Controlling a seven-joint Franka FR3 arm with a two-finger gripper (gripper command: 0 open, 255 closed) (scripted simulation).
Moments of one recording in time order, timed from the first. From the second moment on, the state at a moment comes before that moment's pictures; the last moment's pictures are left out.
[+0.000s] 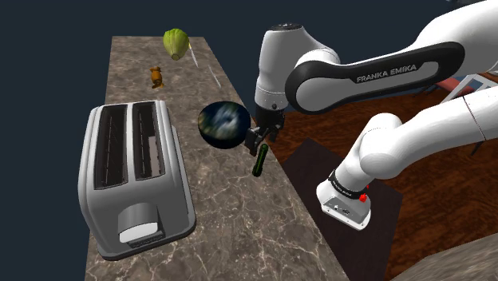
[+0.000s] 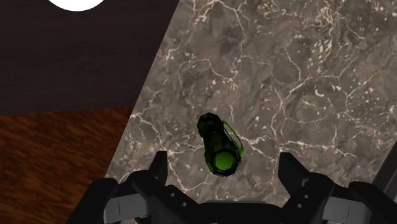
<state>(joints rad) 0.15 -0.59 0.43 -2.63 0.34 1.99 0.43</state>
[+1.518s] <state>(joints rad) 0.14 -0.64 0.39 -2.52 0.31 1.83 0.44</state>
